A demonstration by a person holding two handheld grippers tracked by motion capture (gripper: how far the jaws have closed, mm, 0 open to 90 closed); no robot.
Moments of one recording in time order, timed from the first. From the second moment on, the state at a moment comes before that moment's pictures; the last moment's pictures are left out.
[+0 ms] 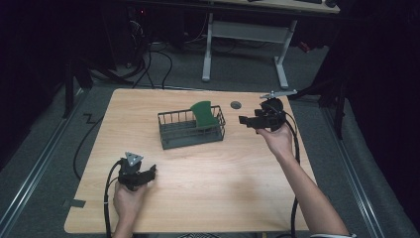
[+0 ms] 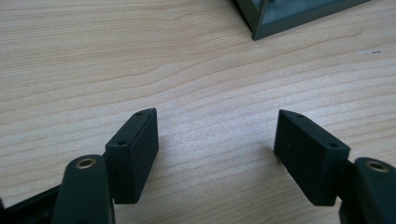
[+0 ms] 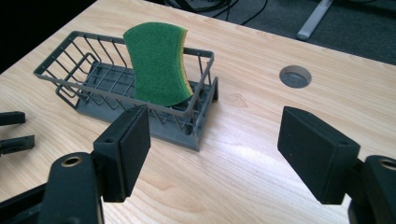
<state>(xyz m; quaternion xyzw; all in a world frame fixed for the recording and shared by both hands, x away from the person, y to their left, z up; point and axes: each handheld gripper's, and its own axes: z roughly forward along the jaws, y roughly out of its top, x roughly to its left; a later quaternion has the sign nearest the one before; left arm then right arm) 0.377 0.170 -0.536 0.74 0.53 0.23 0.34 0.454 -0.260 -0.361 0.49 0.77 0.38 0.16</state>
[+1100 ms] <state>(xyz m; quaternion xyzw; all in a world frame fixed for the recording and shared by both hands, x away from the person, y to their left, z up) 0.377 0.169 -0.536 0.74 0.53 0.23 0.34 0.352 -0.324 -0.364 0.50 0.74 0.42 0.18</state>
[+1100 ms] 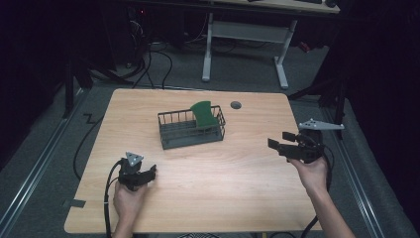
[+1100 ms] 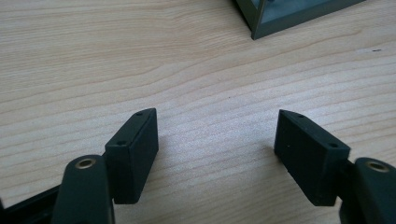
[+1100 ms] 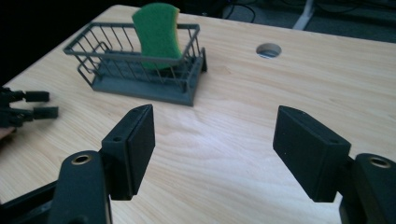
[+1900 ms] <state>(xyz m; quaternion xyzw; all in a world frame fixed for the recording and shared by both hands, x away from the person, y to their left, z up) 0.377 0.168 -0.536 0.74 0.53 0.23 0.34 0.304 -0.346 -0.436 0.53 0.72 0.41 0.21</state>
